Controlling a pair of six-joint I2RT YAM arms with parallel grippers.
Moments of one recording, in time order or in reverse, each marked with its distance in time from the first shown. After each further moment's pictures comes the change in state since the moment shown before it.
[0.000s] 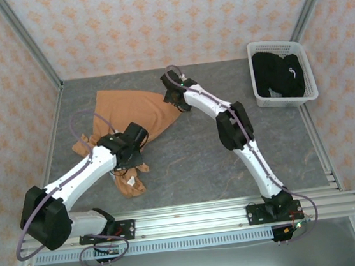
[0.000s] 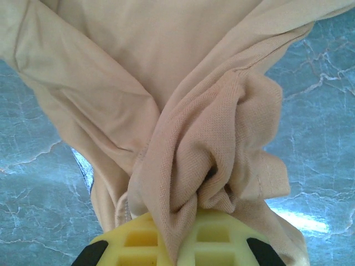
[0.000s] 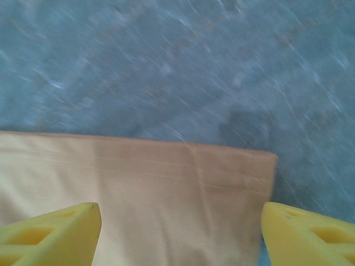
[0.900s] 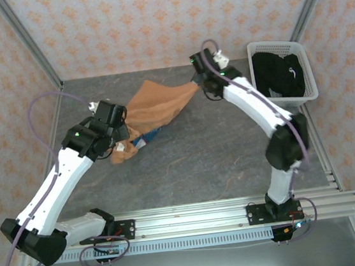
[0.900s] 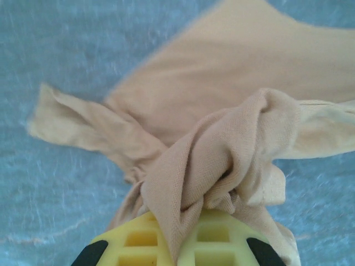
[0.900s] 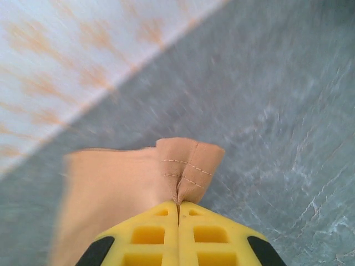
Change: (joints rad) left arm 0.068 -0.143 0.377 -0.060 -0.117 0.101; right arm -0.076 -0.797 -0.539 0.111 0.151 0.010
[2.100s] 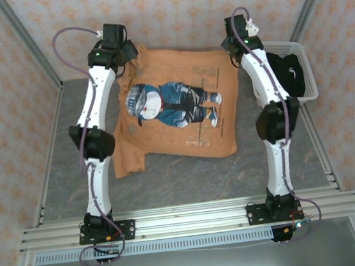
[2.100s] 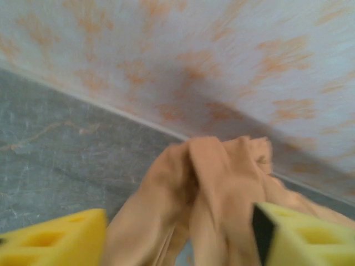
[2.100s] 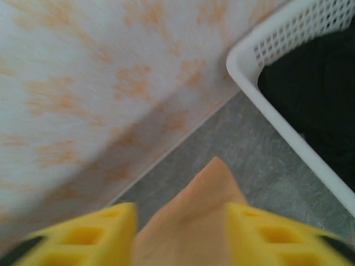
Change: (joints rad) left arm 0.290 1.251 1.447 0.015 0.201 0.023; right arm -0.342 0.532 0.695 -0.167 -0.068 -0.167
